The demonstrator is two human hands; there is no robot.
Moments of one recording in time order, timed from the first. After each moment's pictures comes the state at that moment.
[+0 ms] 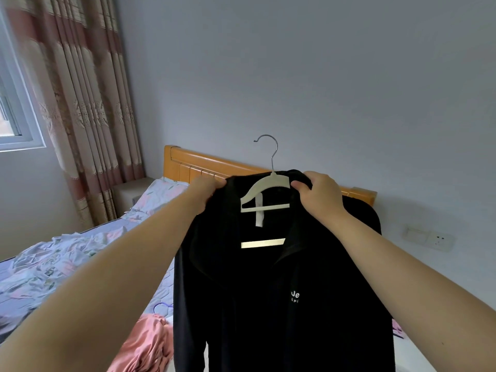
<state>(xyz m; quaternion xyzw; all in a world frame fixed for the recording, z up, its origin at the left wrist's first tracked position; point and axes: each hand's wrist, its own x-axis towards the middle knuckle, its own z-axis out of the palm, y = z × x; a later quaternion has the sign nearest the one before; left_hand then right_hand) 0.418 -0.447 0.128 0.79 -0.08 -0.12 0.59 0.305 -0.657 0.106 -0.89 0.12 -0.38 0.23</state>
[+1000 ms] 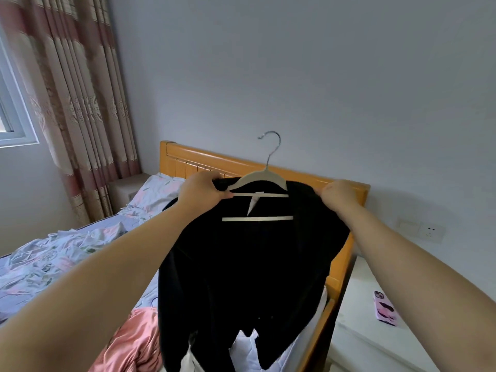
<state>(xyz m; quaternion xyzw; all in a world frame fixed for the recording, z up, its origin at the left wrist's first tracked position) 0.409 -0.435 0.099 0.89 -0.28 0.16 0.32 0.296 -0.709 0.092 -0.84 0.34 -0.20 0.38</state>
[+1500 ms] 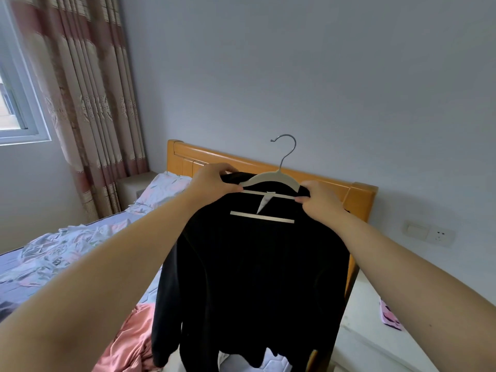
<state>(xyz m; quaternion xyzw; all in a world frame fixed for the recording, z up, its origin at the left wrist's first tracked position) 0.409 -0.431 0.113 0.86 -0.34 0.11 0.38 0.294 -0.666 0.084 -0.93 0.10 -0.24 0.25</state>
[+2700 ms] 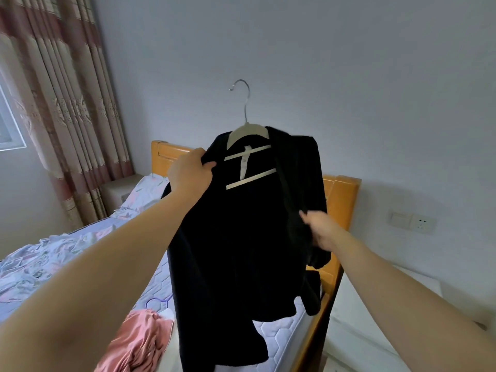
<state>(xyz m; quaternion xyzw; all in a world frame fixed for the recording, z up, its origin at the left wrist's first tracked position) 0.407 -0.470 0.125 0.88 -0.21 0.29 0.32 0.274 -0.710 0.030 -0.66 0.23 -0.09 0.71</state>
